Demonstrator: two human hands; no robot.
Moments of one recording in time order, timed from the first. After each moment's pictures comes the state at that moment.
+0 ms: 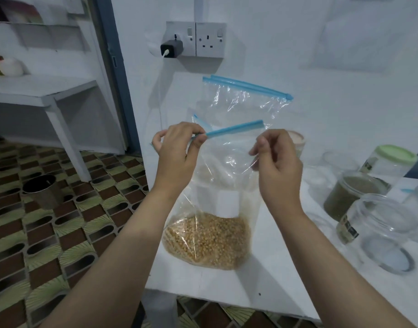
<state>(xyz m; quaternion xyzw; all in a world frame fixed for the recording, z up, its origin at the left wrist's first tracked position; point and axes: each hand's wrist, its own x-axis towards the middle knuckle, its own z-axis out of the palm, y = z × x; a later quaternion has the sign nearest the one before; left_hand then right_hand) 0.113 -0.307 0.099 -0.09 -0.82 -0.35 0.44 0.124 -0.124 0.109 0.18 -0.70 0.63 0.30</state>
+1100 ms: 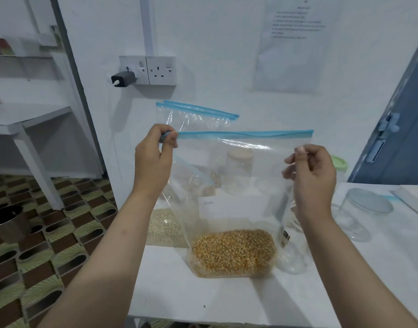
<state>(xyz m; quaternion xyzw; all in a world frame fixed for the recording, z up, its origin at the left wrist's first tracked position) 0.102 -0.223 0.137 -0.10 -0.75 -0.48 0.43 0.109 0.045 0.126 0.05 -0.62 0.70 0.35</state>
